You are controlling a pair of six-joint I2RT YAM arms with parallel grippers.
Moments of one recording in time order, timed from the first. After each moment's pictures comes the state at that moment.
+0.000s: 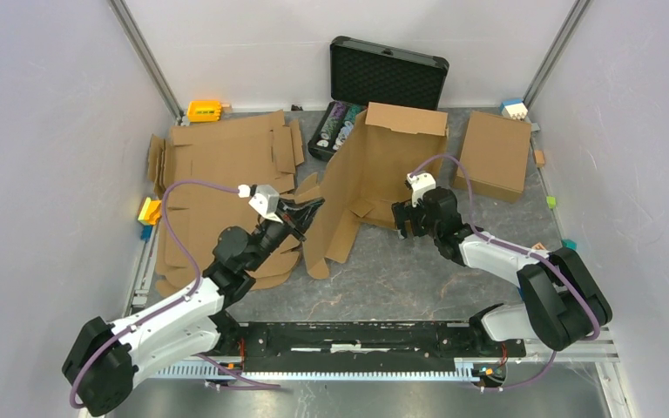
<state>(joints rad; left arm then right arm) -0.73 0.85 0.35 0.74 0.03 -0.24 0.46 1.36 0.53 0.20 0.07 0.01</state>
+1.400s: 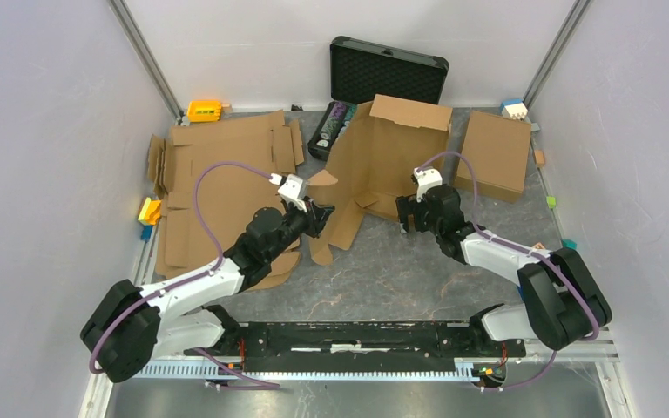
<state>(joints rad) -0.73 1.11 0.45 0.55 -0.06 -0.32 0.43 1.36 0.53 0.22 0.11 0.06</state>
